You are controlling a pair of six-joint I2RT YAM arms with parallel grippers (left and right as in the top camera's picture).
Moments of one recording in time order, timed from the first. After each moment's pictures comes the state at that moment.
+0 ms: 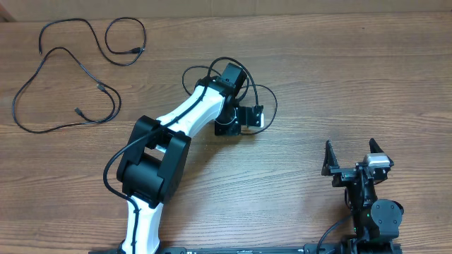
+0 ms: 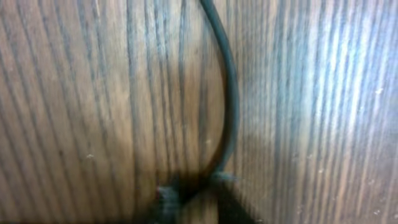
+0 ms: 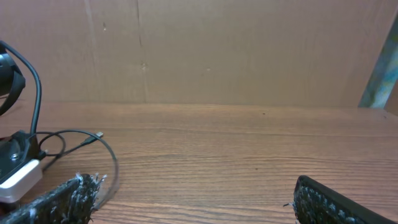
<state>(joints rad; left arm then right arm) -0.50 2.15 1.52 -0.81 0.19 1.09 0.00 0.01 0.02 -0.03 -0.04 -0.01</state>
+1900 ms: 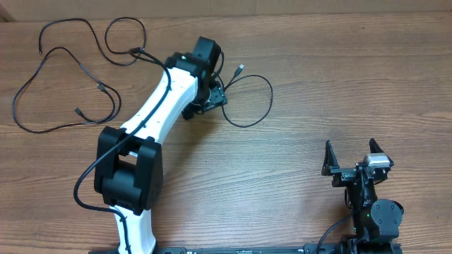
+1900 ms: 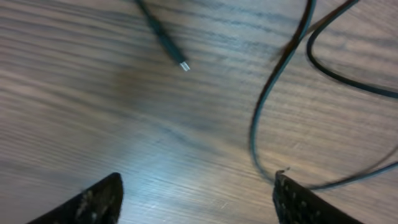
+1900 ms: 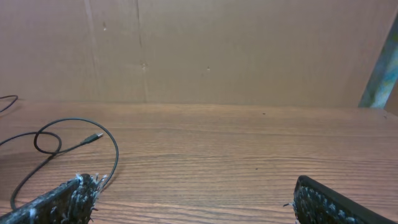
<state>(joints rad) -0.38 2.03 1.64 -1.00 -0.01 -0.78 0.00 0.01 0.02 -0.04 -0.04 -0.01</state>
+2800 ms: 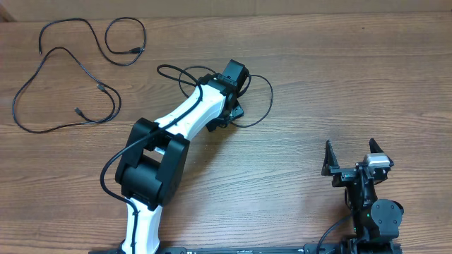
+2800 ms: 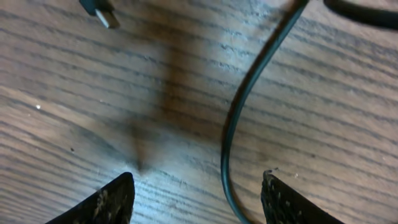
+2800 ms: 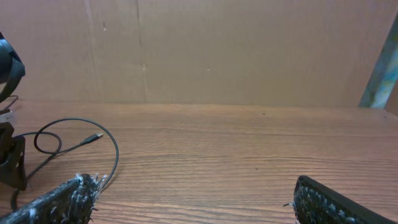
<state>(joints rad) -0.51 2.13 1.55 -0.81 -0.11 -0.98 0.00 0.01 0.02 -0.04 -0.04 -0.01</state>
